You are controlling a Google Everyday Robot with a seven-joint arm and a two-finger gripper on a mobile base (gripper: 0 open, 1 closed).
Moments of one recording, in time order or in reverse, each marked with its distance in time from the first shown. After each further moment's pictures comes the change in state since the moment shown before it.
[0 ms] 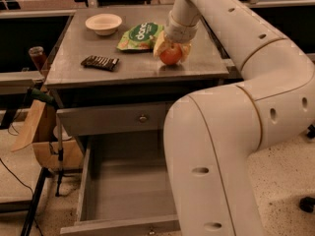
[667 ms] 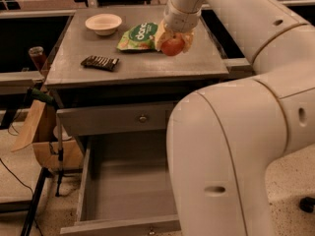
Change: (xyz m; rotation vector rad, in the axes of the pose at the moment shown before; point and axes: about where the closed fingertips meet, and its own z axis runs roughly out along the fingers) arm 0.010 0.013 -0.048 0.043 -0.034 -0.039
